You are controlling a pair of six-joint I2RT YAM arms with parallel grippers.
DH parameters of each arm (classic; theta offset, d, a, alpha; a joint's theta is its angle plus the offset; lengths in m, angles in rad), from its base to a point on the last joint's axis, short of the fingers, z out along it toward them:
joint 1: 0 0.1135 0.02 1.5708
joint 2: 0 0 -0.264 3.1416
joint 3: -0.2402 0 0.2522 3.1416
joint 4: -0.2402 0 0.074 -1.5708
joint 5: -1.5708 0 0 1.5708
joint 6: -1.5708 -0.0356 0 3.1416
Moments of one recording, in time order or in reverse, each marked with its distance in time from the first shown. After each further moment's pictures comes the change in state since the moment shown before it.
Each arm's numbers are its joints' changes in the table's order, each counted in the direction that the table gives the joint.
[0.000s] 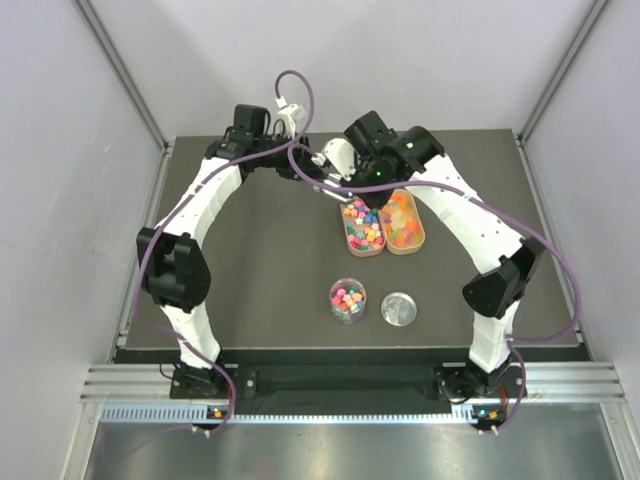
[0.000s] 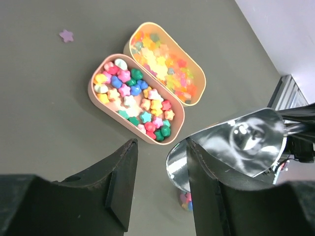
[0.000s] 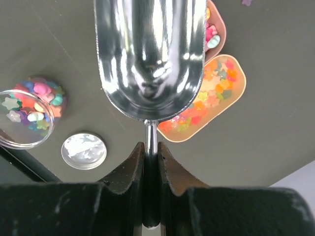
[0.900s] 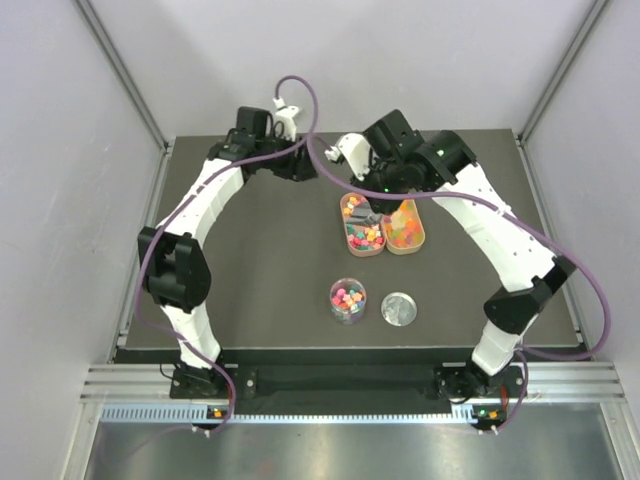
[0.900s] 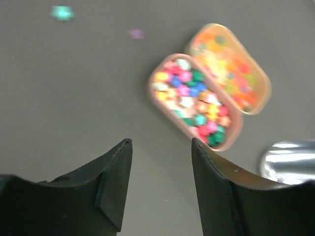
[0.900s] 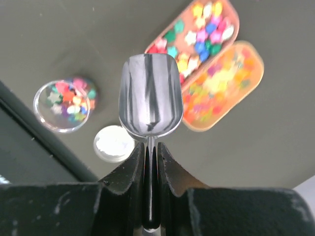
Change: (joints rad) left arm -0.022 -0.004 0.016 -0.002 0.232 -0.087; right arm 0.012 0.145 0.041 -0.009 0.060 -0.094
